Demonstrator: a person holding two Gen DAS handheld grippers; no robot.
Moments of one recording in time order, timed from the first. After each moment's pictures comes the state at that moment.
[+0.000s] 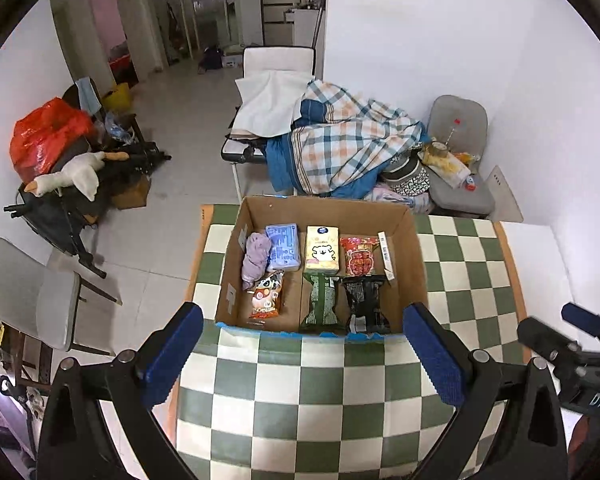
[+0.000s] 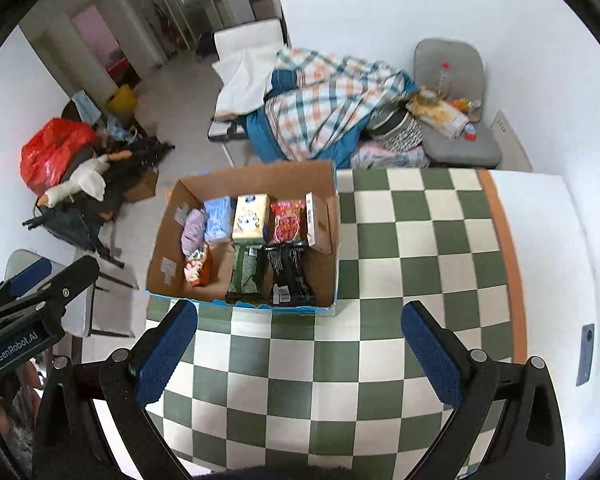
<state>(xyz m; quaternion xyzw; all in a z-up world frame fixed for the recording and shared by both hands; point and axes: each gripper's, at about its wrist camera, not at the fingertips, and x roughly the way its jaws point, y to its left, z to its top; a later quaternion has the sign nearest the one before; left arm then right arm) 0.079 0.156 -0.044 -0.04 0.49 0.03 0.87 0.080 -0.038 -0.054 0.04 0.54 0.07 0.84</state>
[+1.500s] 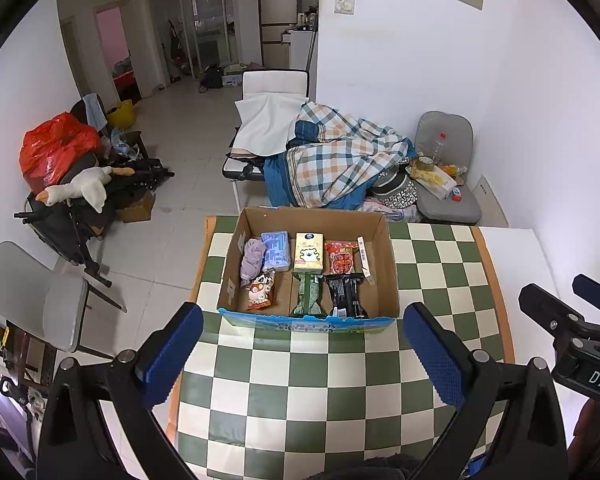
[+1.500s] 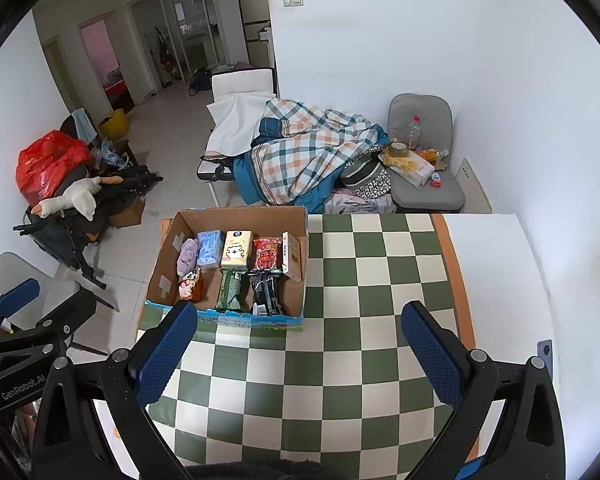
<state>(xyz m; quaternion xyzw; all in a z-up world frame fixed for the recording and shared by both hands) 0.022 0.122 0.004 -0.03 0.46 0.03 0.89 0.013 -0.057 0.032 0.00 0.47 0.04 0.88</state>
